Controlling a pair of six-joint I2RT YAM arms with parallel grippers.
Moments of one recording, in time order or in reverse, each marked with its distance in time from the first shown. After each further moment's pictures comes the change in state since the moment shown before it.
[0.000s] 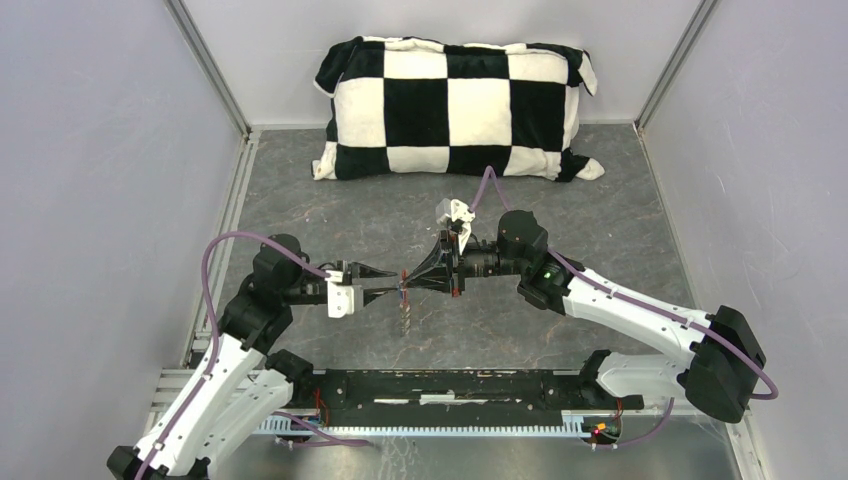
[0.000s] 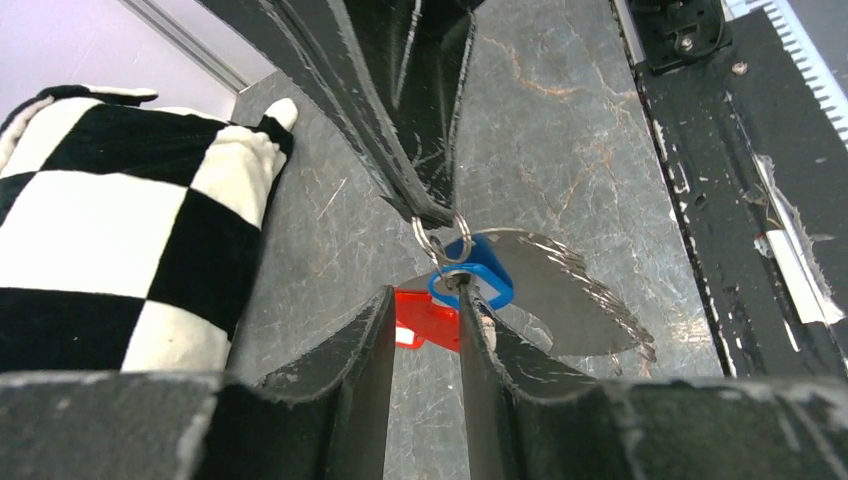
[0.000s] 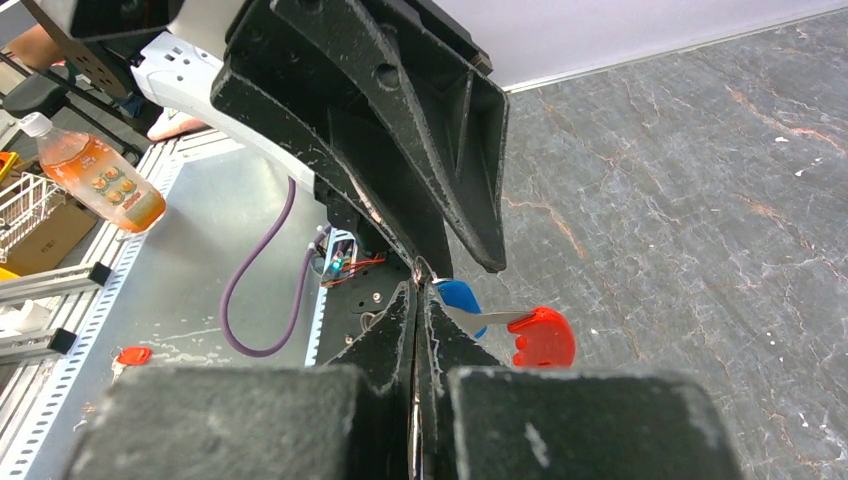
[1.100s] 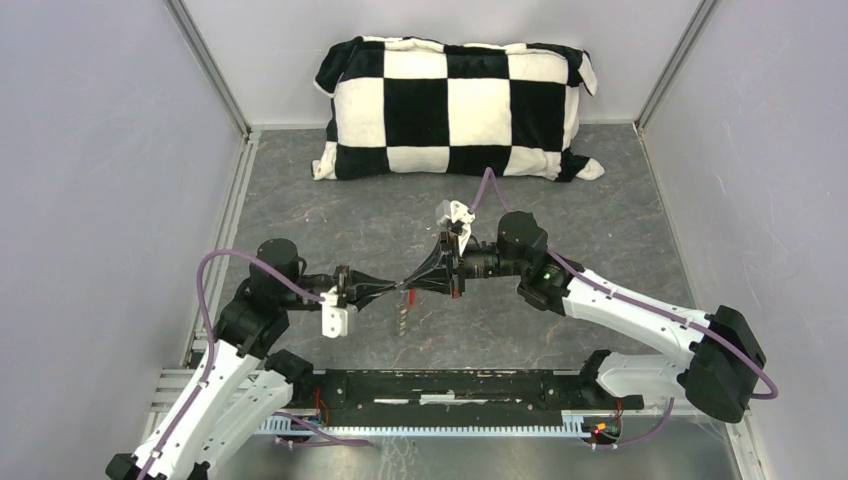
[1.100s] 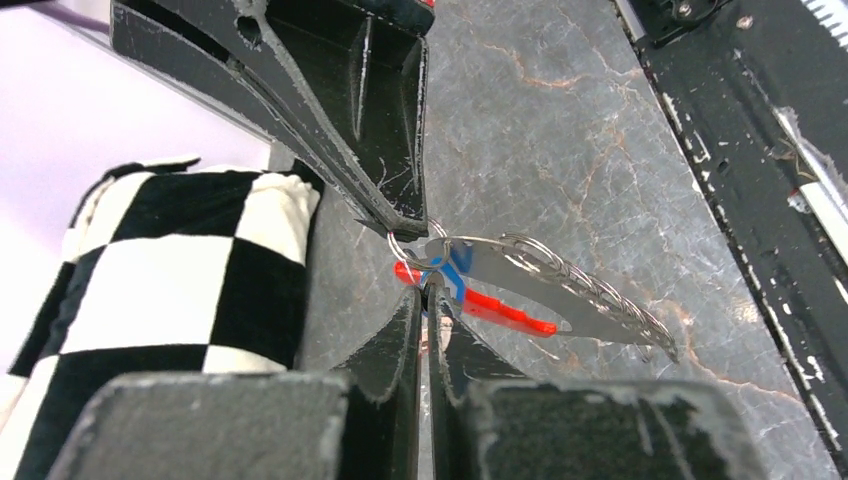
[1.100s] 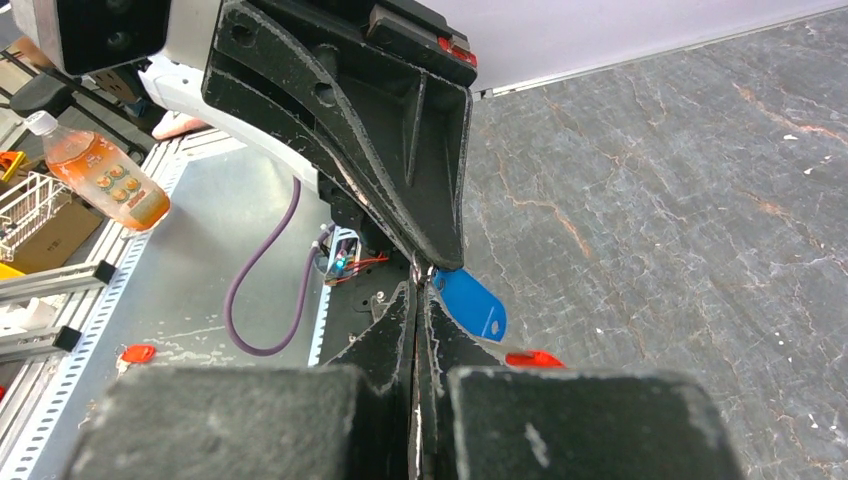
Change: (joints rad) left arm 0.000 -0.018 0.019 -0.060 0.054 0.172; right arm 0.000 0.000 -0.006 0.004 -0.004 0.002
